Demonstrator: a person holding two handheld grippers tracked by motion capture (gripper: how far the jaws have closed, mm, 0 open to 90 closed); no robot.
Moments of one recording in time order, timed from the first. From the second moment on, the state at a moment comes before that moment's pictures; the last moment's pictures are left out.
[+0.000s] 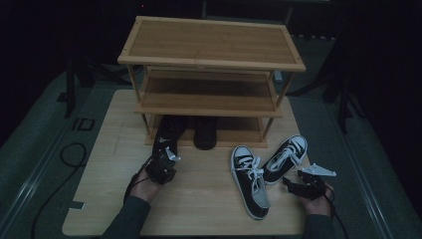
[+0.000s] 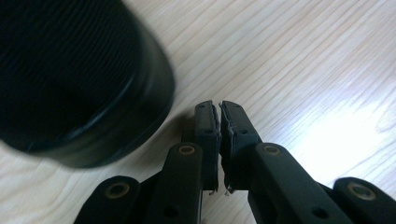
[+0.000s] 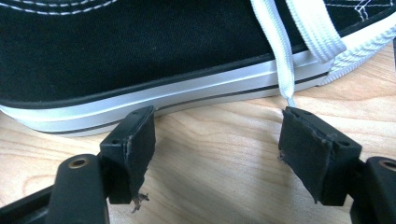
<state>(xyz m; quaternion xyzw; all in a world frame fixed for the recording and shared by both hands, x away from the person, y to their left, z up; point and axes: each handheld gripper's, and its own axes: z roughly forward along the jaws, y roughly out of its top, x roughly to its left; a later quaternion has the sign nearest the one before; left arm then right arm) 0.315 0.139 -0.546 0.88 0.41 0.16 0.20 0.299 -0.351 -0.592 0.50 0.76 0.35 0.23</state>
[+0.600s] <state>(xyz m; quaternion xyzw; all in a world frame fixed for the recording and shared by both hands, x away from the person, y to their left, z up) 0.335 0.179 -0.550 0.86 0.45 0.18 0.16 0.299 -0.351 -0.592 0.50 0.76 0.35 0.23</state>
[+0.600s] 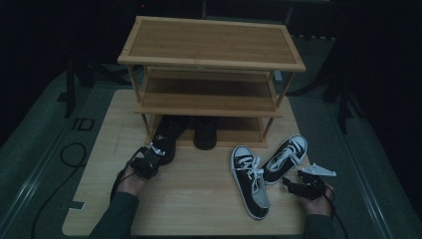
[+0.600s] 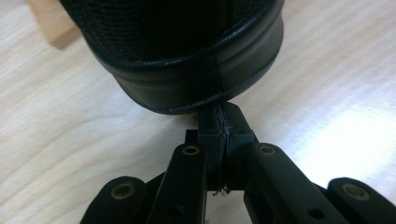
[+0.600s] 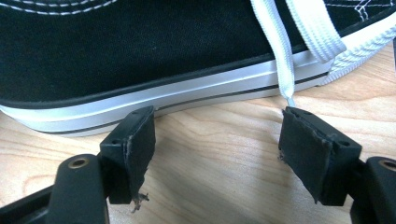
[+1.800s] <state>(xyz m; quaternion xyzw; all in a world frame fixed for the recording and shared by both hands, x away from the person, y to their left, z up) 0.381 0.136 -0.538 0.87 0.43 0.20 0.16 0.299 -0.351 -0.592 0.50 0.76 0.35 0.23</state>
